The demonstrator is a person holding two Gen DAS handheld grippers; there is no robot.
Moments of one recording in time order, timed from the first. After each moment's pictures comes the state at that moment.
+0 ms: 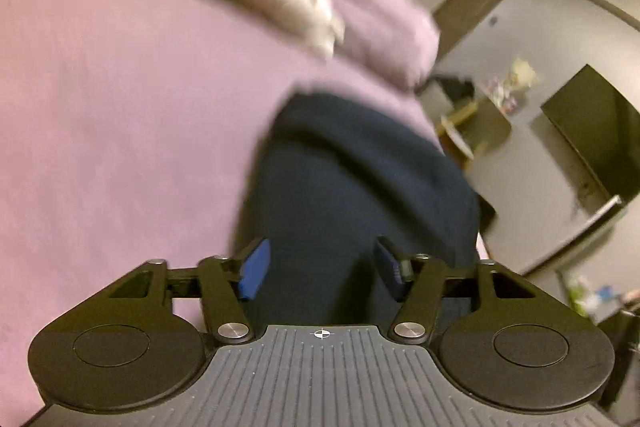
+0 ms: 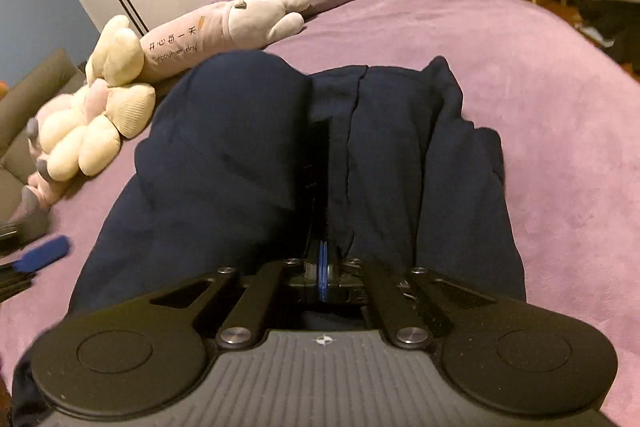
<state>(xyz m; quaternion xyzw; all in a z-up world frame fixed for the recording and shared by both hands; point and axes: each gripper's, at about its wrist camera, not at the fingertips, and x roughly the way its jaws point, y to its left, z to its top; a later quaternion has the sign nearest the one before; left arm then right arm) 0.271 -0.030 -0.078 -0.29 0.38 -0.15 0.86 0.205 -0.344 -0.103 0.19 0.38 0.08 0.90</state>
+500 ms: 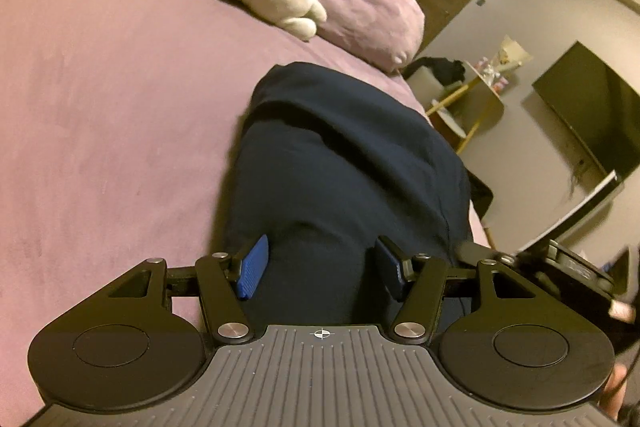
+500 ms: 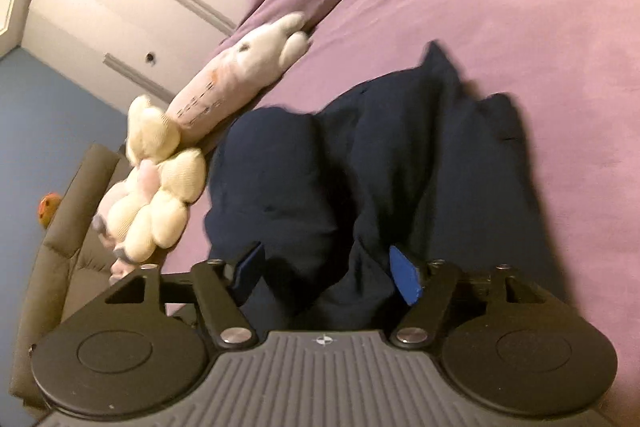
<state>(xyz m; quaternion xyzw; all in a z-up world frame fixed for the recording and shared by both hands) 0.268 -0.050 -0.079 -0.24 0.37 -0.16 0.88 0.233 -0.372 -0.106 0.36 0.38 0.14 0.84</state>
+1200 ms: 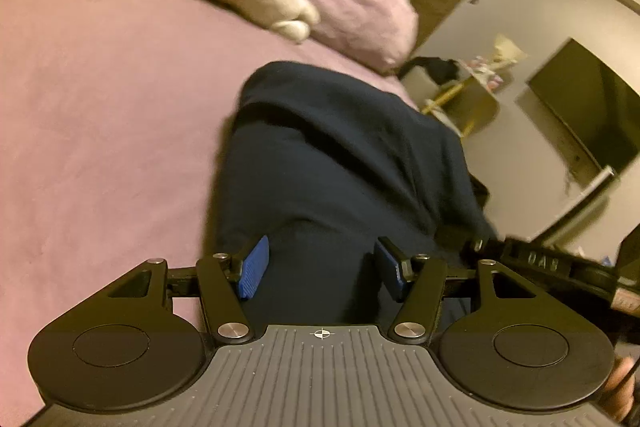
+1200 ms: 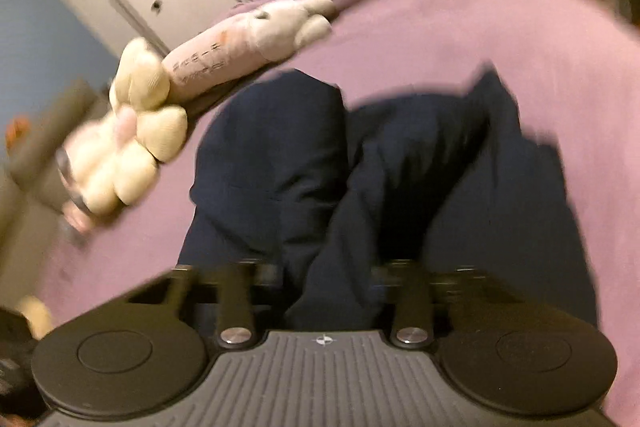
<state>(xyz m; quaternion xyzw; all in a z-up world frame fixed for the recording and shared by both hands) 0.261 -0.054 -0.066 -0.24 0.36 -0.18 0.88 0.227 -0.315 -0.072 0.17 0.35 0.11 0.91</state>
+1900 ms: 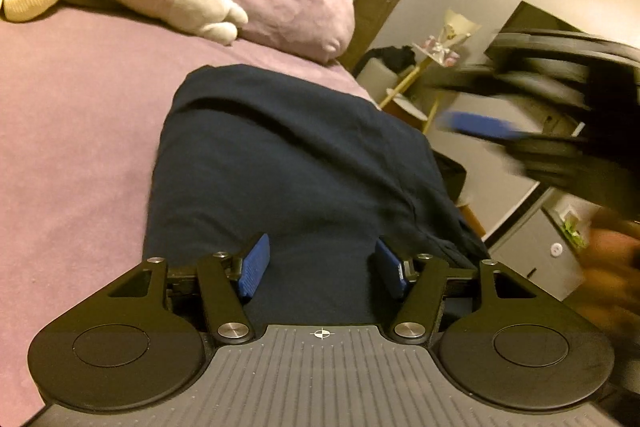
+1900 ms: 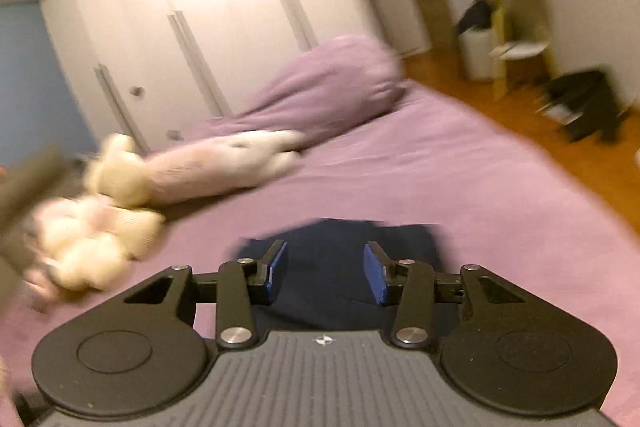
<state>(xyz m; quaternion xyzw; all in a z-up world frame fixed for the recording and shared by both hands) 0.251 -0.126 -0.080 -0.18 0.32 -0.23 0.90 0.214 -0.345 -0.011 0.24 0.24 0.05 0.94</state>
